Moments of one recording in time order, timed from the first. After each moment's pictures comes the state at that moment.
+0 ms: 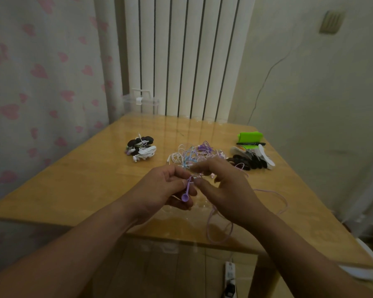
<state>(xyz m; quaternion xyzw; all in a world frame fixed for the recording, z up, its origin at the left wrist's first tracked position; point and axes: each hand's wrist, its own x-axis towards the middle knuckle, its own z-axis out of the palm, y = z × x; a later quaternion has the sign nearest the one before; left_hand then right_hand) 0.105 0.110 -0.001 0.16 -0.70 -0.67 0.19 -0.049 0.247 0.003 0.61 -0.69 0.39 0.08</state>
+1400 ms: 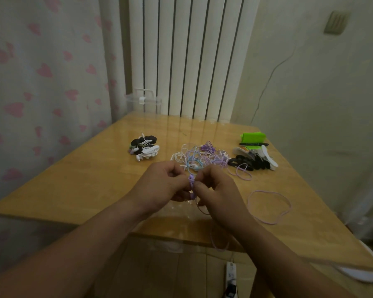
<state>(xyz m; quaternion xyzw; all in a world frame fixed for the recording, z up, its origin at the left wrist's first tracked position) 0.103 0.110 0.002 0.21 -0.74 -0.59 0.27 -0.026 0.231 -0.020 0.51 -0.66 0.54 -0.07</state>
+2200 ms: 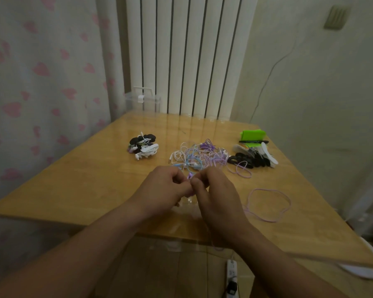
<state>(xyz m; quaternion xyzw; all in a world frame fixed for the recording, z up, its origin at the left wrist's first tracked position) 0.096 0.110 -0.007 0.25 -0.82 -0.45 0.24 -0.021 0.229 -0.033 0.51 -0.74 0.43 0.08</state>
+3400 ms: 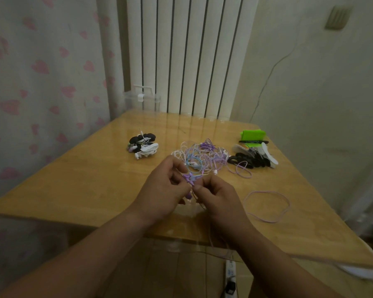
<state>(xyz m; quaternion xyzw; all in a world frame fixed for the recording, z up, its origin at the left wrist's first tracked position) 0.098 0.121 -0.013 0.19 -0.77 -0.50 0.33 -0.018 0.240 -0.029 0.46 -0.67 0.57 -0.14</state>
